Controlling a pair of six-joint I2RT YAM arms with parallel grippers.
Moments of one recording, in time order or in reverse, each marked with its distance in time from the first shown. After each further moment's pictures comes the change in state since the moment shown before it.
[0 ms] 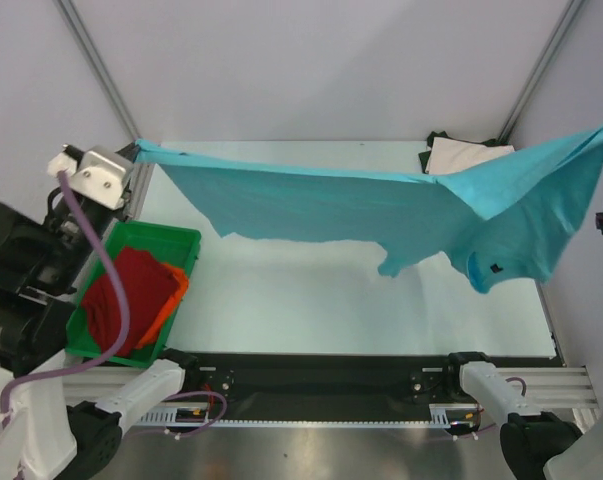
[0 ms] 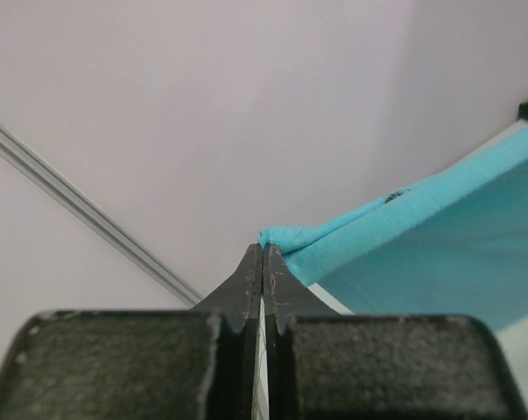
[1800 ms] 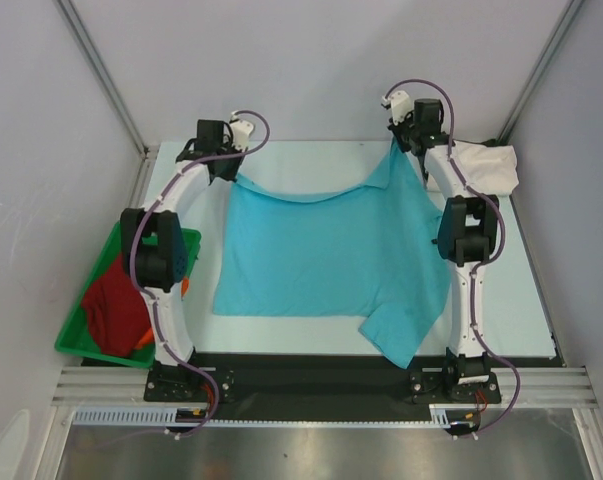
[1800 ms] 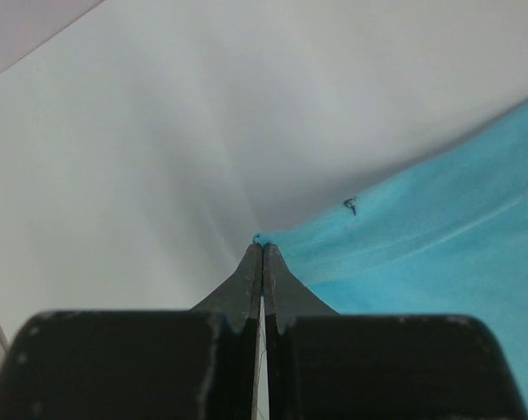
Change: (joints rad) left arm 0.199 1.094 -0.127 0.360 0.064 -0.190; right arm 0.062 1.467 0.052 0.424 -0.066 -0.157
